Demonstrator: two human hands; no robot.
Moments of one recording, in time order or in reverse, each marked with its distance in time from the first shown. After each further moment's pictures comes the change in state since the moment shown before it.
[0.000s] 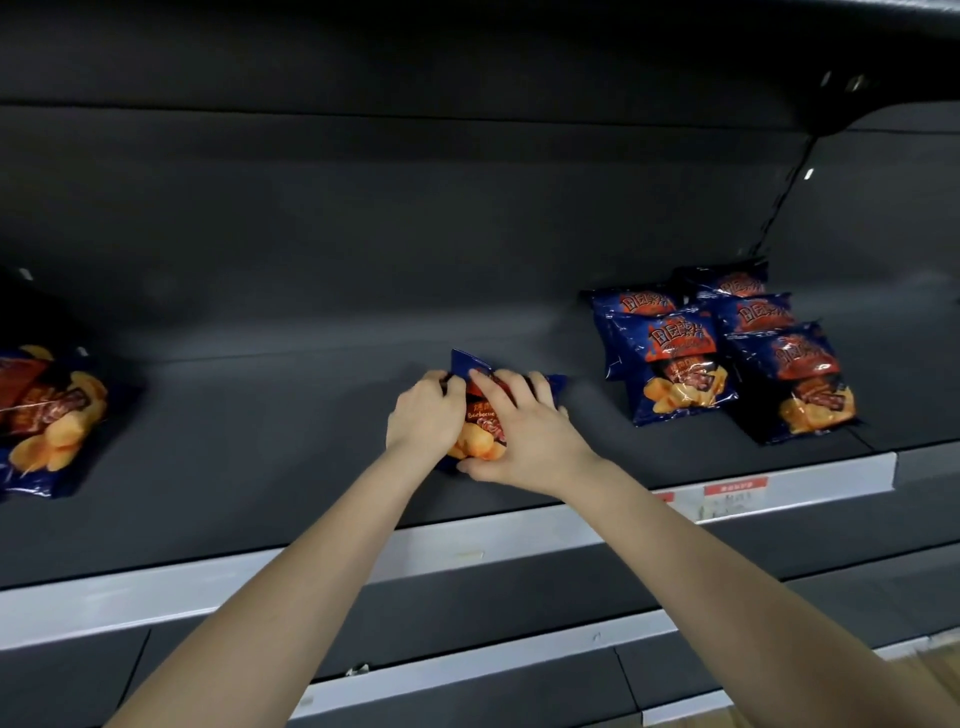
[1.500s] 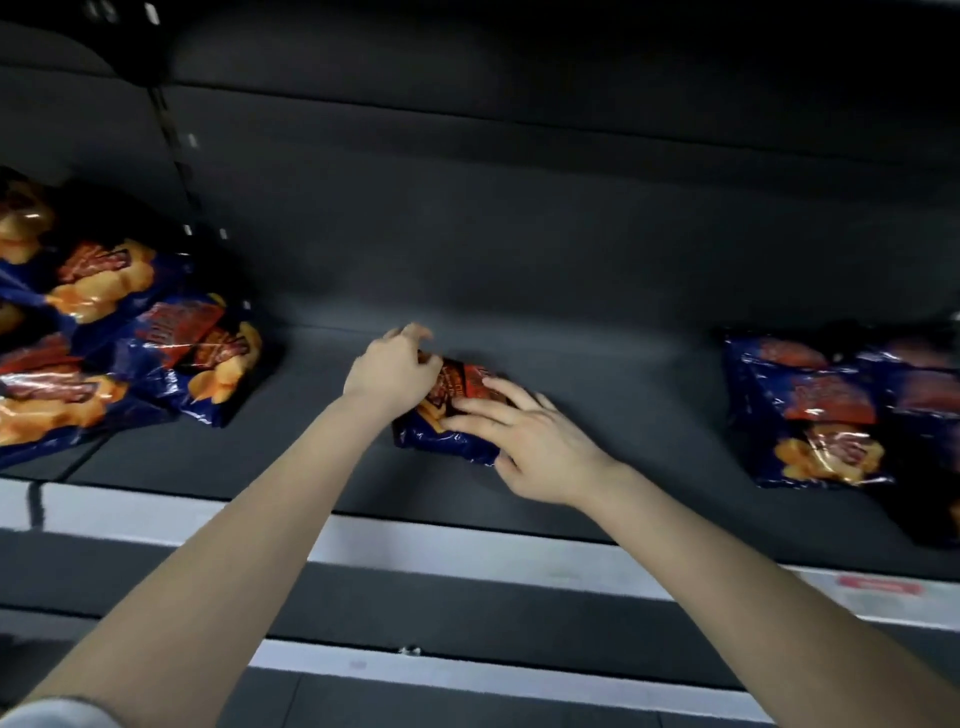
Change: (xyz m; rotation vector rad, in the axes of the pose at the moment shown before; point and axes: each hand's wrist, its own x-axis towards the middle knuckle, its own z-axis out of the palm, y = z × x) left_hand 0.029 -0.070 -0.123 0.337 0.162 0.028; right_hand 0.041 -0.073 0.007 -0.130 -0.115 -0.609
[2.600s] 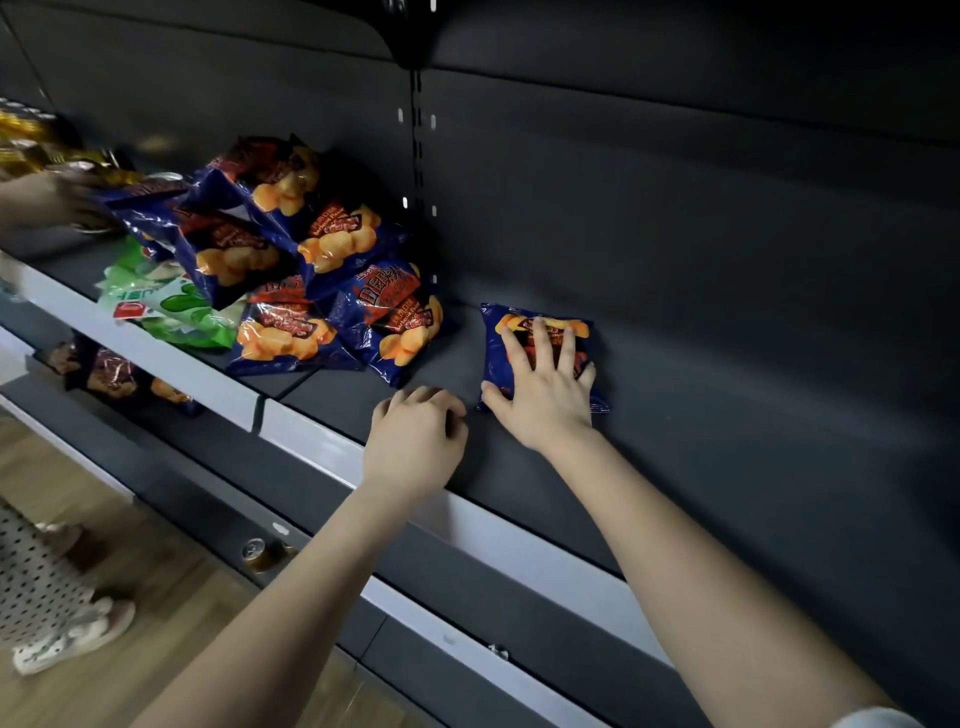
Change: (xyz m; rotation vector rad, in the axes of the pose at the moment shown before) left_hand -0.087 -0.104 -0.016 0.191 0.261 -0.207; right_hand 0.163 -0.068 0.053 0.009 0.073 0.266
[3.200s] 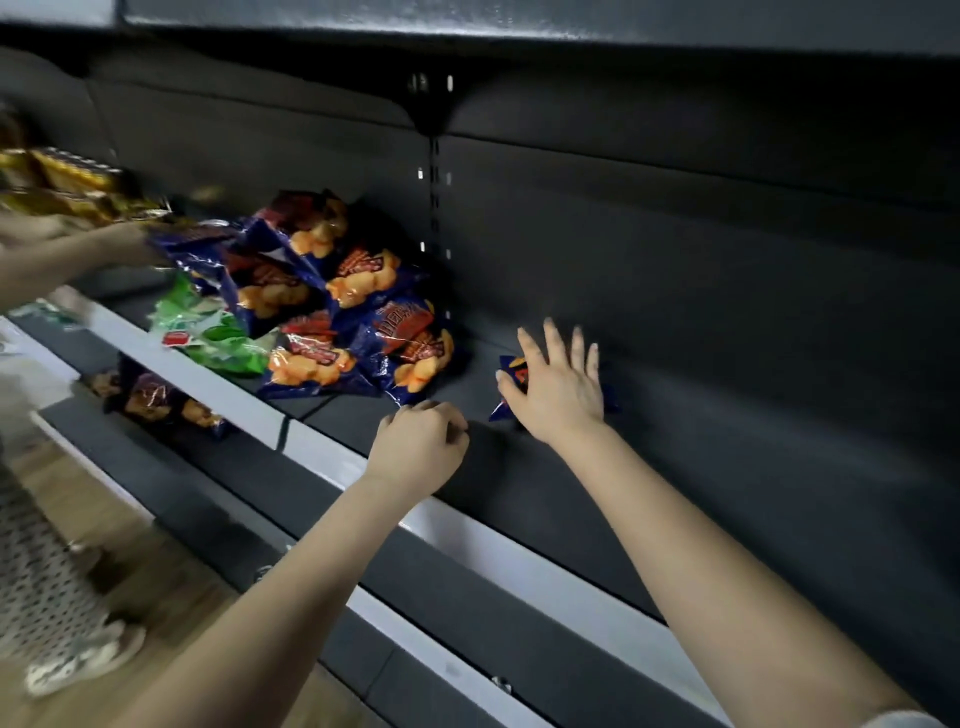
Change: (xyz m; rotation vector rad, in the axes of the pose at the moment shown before) left_hand 0.003 0.009 -0.029 0.017 -0.113 -0.035; right_hand 0.006 0.004 -0.045 0.033 0.089 -0.048
